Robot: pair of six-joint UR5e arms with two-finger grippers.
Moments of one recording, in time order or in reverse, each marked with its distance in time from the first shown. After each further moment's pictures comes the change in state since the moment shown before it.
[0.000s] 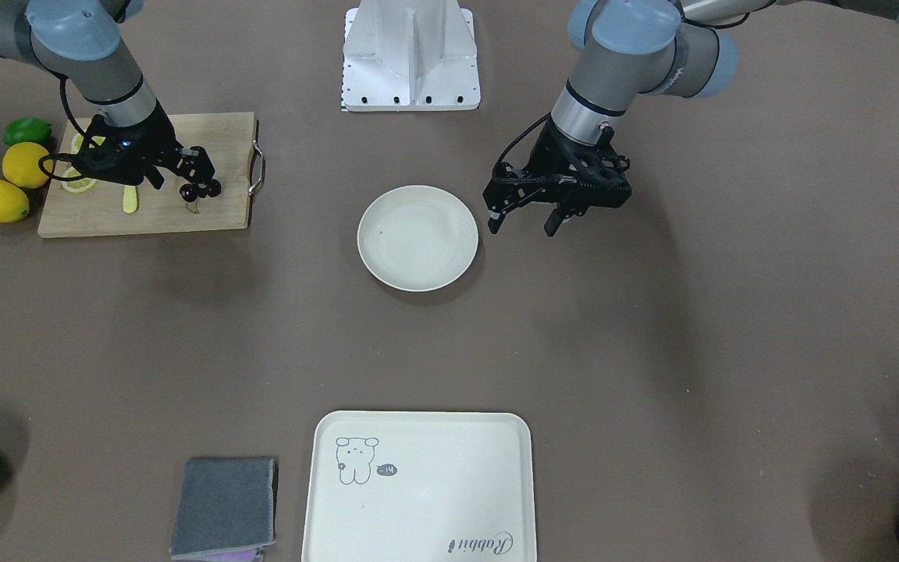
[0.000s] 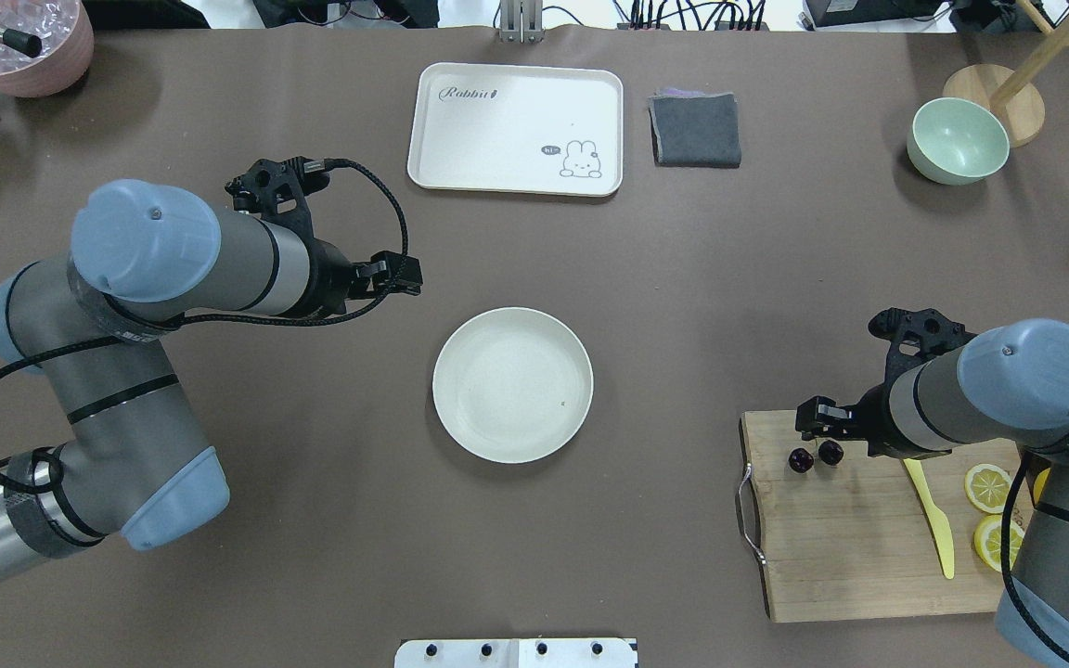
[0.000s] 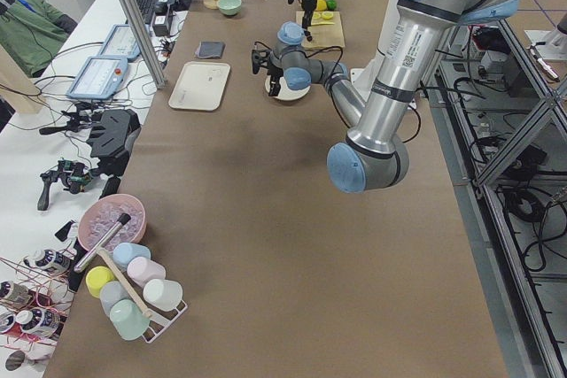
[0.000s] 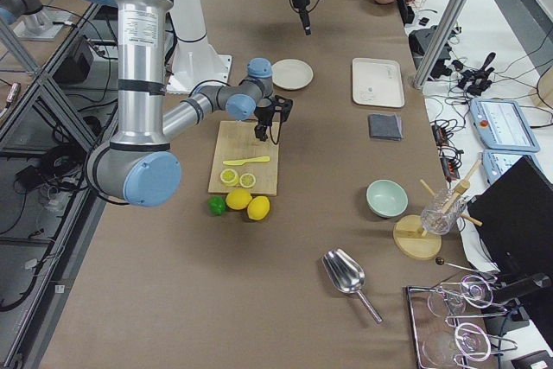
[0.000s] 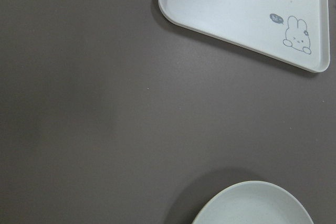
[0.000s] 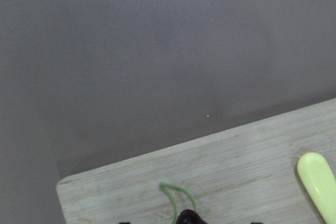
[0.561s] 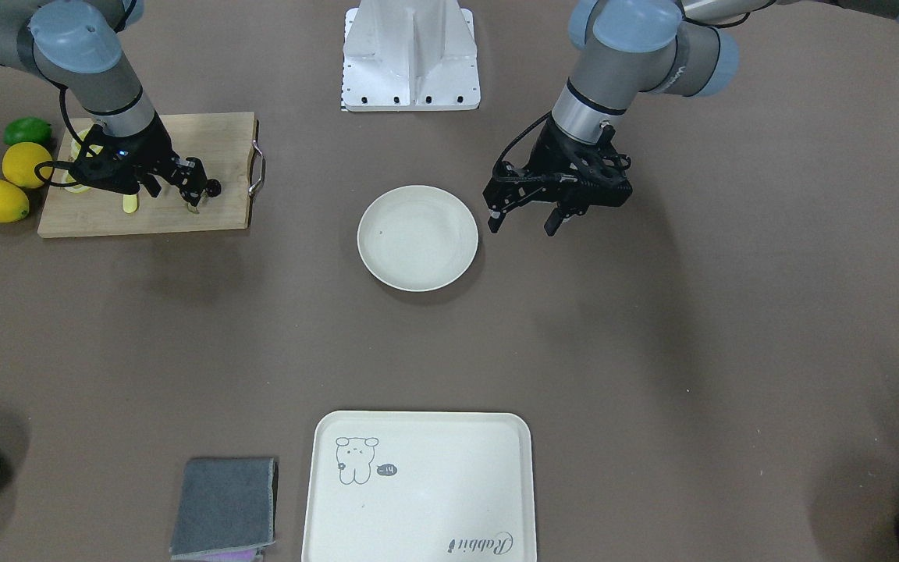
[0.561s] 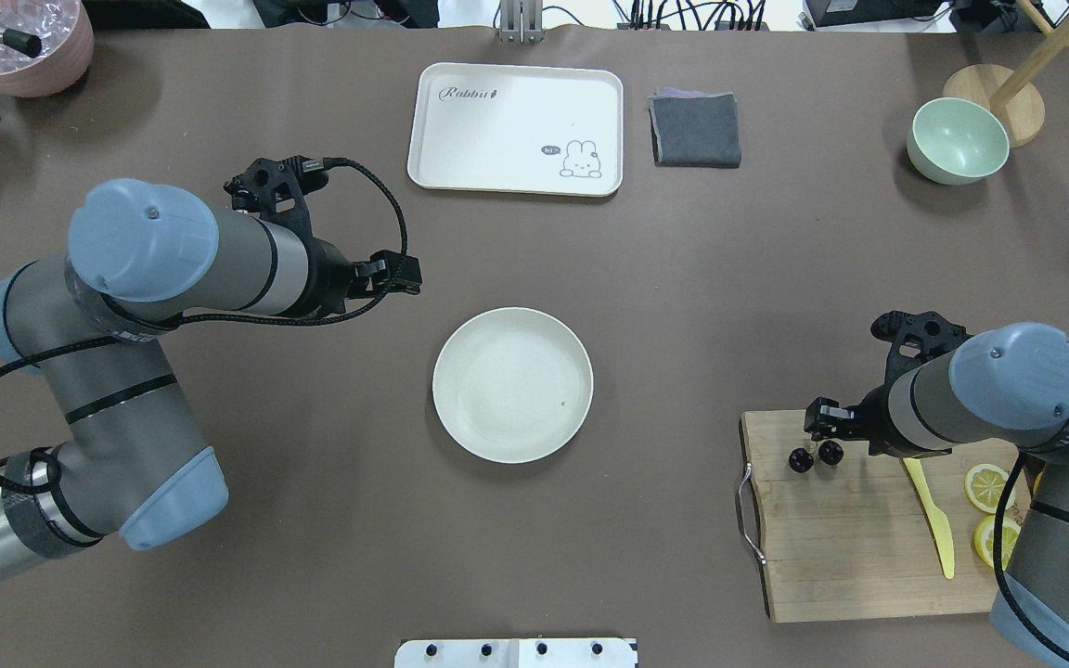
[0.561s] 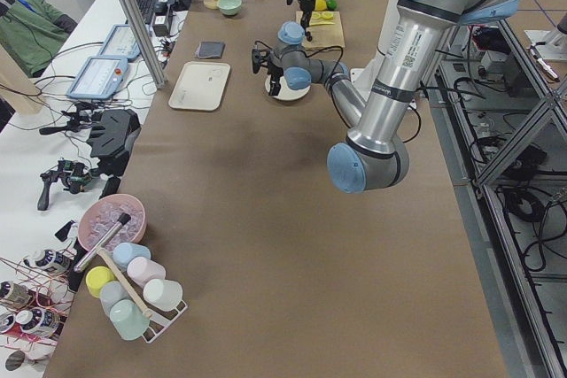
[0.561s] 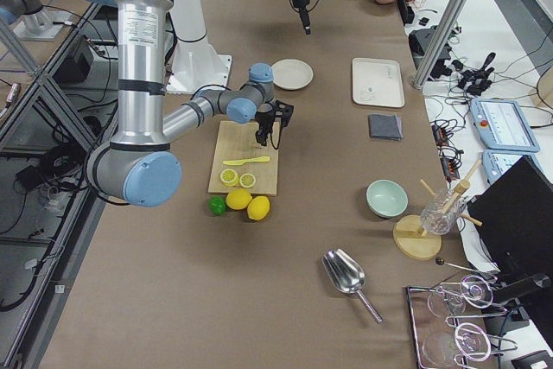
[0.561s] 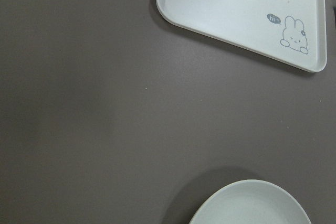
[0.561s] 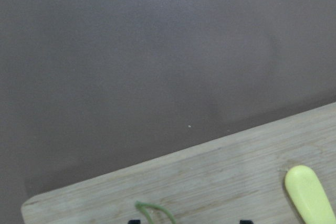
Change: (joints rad) left arm -0.001 0.001 -0.004 0.000 0.000 0.000; right arm -0.004 0.000 -0.033 0.001 -0.015 0.002
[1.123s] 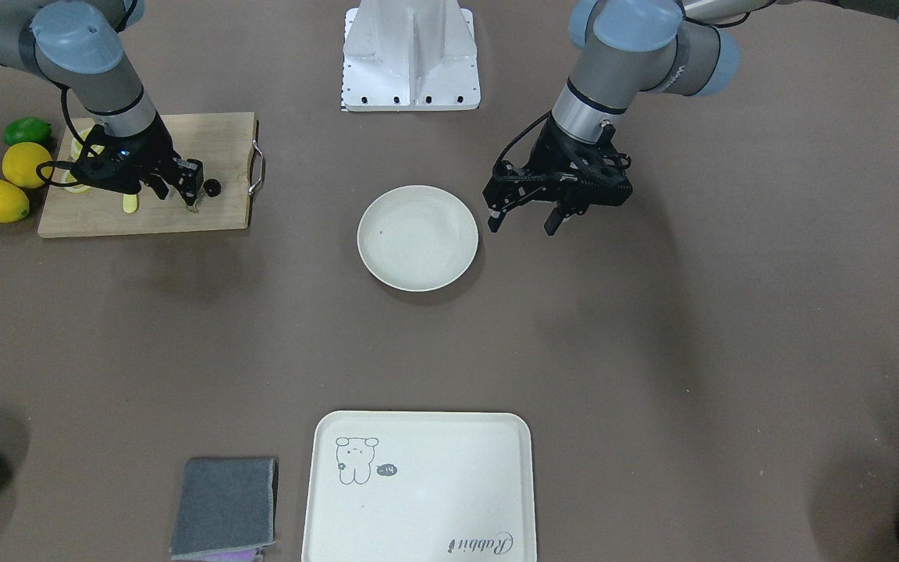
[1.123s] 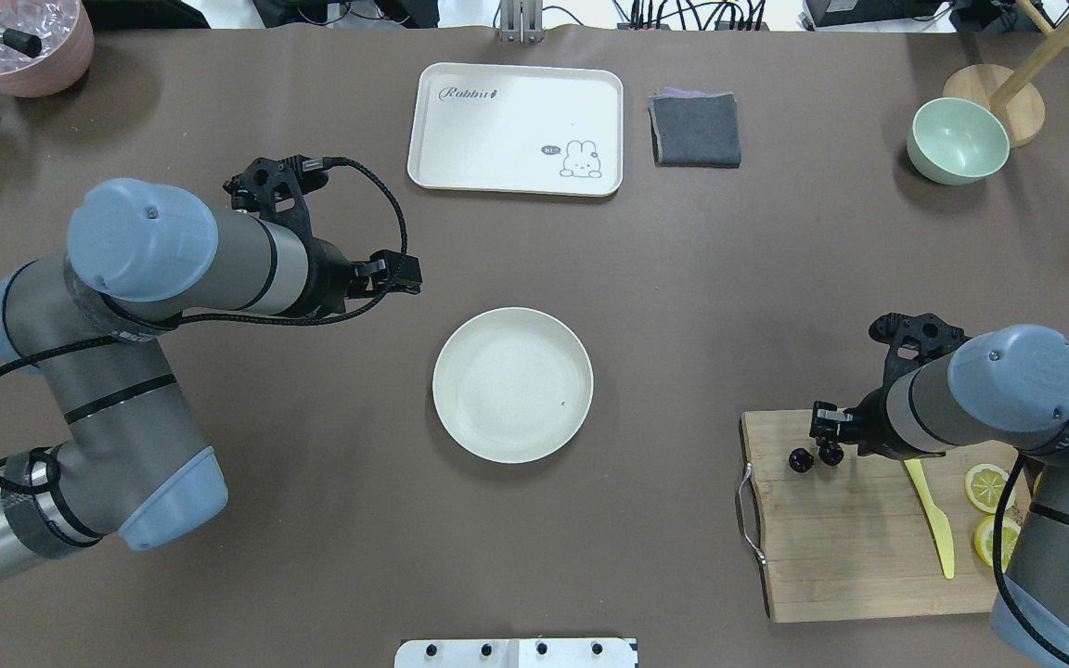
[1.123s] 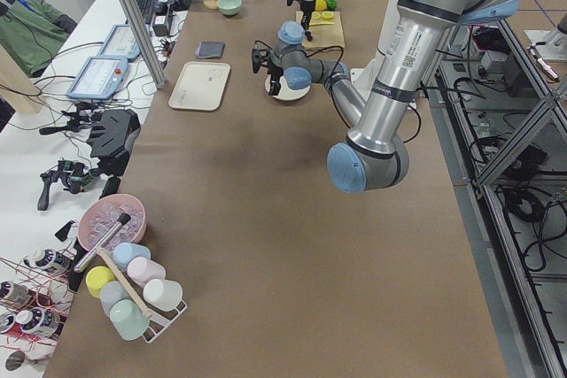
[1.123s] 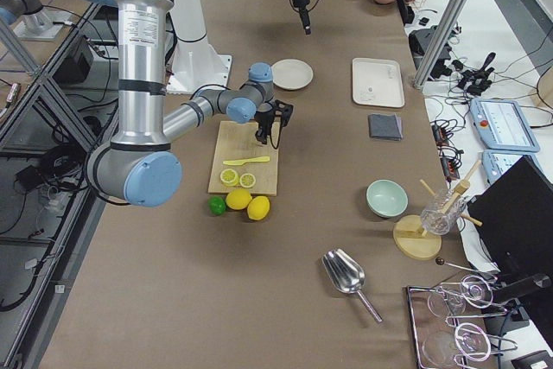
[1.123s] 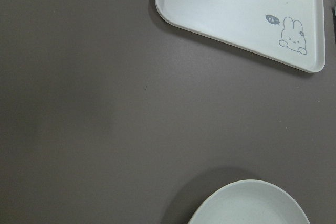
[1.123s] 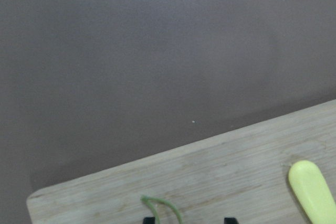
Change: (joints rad) left arm 0.000 0.001 -0.001 0.000 0.000 0.000; right arm -0.007 0.000 0.007 0.000 0.002 0.000
